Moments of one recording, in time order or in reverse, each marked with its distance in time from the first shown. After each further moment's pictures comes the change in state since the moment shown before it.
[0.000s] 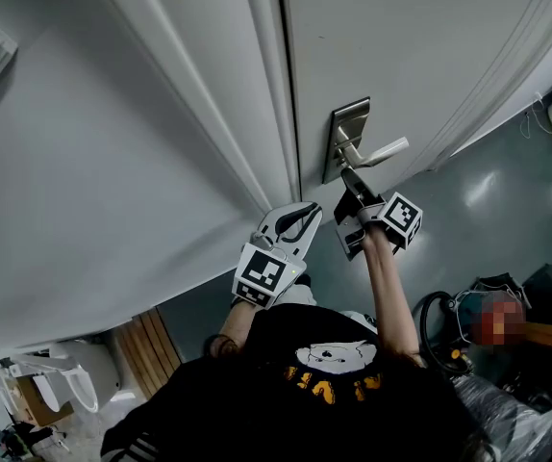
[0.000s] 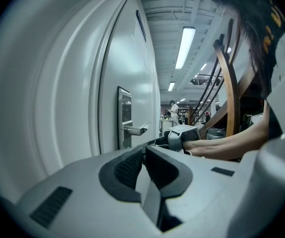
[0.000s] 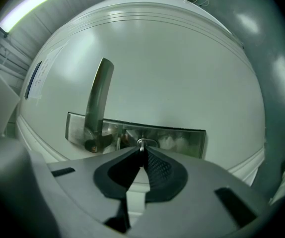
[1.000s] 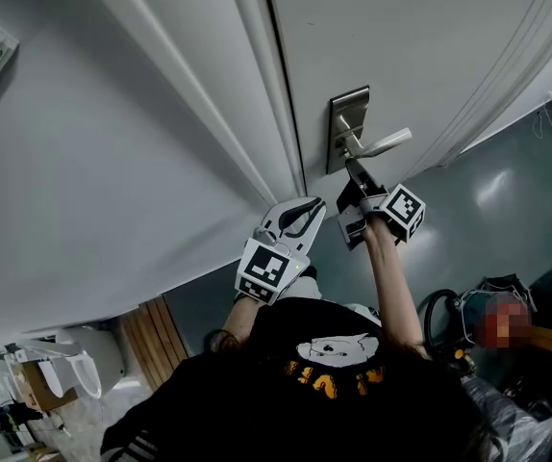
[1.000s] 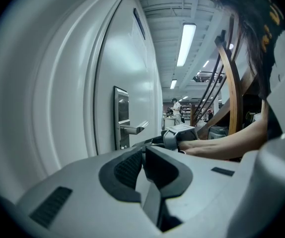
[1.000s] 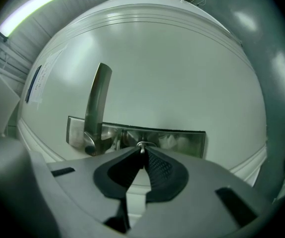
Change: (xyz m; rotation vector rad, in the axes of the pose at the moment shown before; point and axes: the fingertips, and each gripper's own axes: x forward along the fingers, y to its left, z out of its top) left arm 0.000 -0.012 0.000 0.006 0.023 0.035; right arm 0.000 -0.002 0.004 0.018 -0.012 0.014
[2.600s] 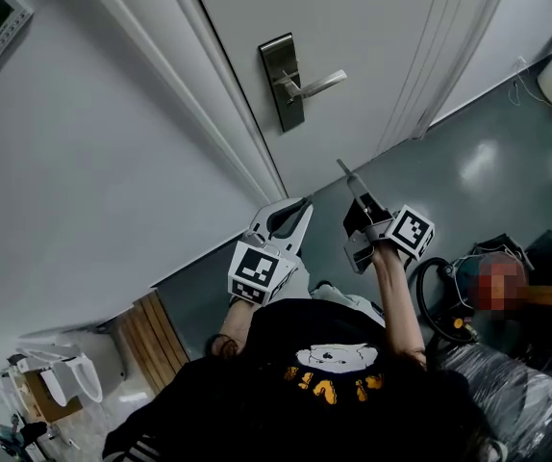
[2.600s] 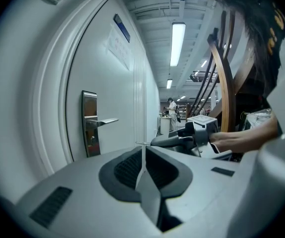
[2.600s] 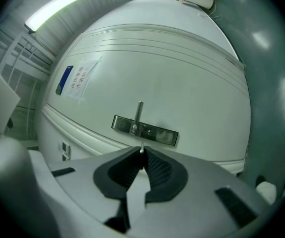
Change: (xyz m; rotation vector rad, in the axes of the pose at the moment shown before) left arm -0.044 -0.146 -0.016 0.002 0.007 -0.003; right arm -0.217 0.024 -0.017 -0.168 0.026 0.027
